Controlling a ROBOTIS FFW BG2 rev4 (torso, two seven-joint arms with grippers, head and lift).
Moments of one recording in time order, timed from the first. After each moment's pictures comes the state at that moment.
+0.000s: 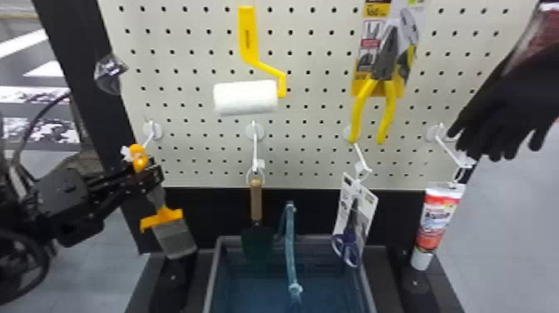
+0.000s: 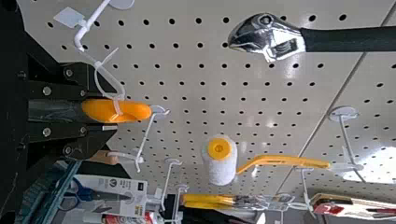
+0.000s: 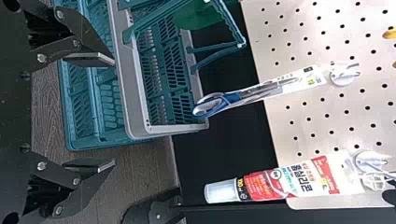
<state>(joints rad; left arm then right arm) 0.10 0.19 0.35 -2.26 0.27 0.63 -1.00 0.95 -0.14 0.26 -2.19 -0.15 -0.07 -0.14</state>
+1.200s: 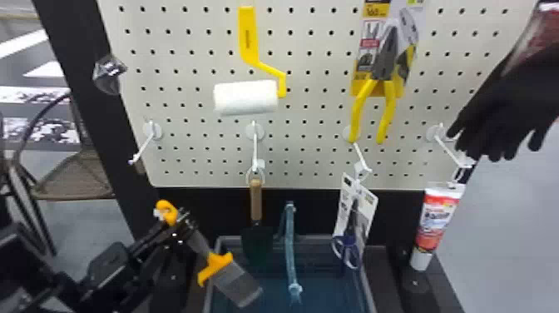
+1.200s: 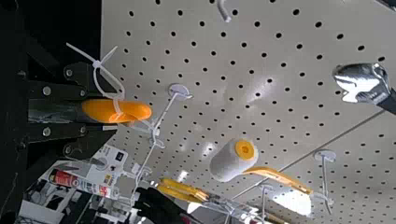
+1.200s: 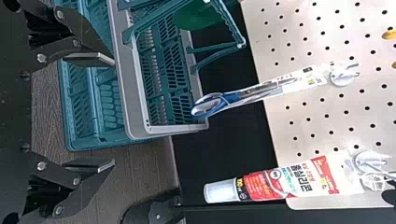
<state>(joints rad) 0.35 0.10 0.21 -2.11 0.63 0.36 -0.79 0.95 -0.14 0.26 -2.19 -0.15 -0.07 -0.14</state>
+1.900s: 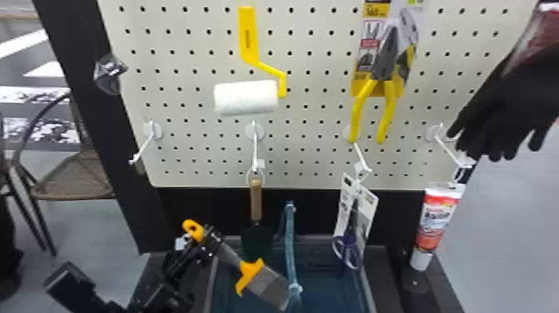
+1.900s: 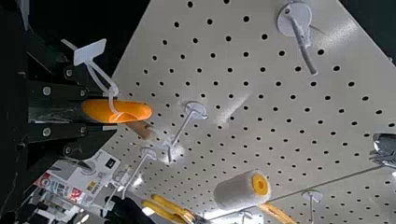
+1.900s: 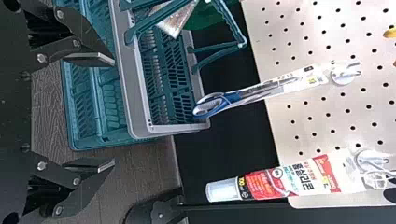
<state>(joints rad) 0.36 0.10 0.00 -1.90 0.80 0.10 -0.67 0.96 -0.14 0.26 -2.20 -0.15 -0.07 -0.14</state>
